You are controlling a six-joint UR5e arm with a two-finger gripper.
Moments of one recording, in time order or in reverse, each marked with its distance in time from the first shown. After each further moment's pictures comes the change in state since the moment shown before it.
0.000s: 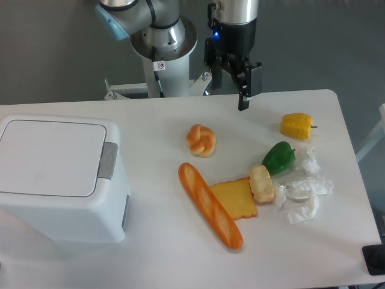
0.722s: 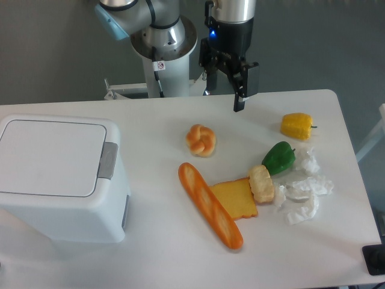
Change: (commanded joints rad) arm -0.002 0.000 0.002 0.006 -0.063 -0.048
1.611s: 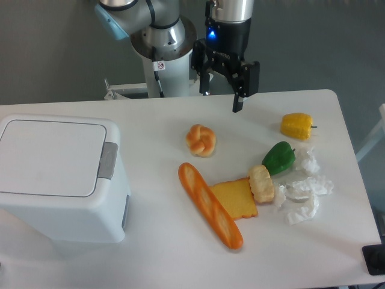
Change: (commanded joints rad) arm -0.012 -0.008 0.025 0.000 -0.008 -0.204
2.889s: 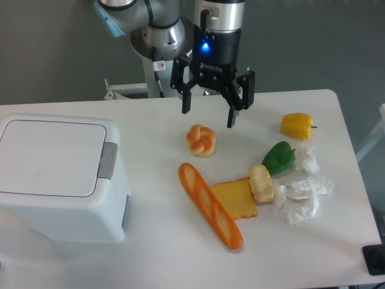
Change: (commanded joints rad) arm -0.106 -0.100 0.117 0.072 -0.038 -0.532
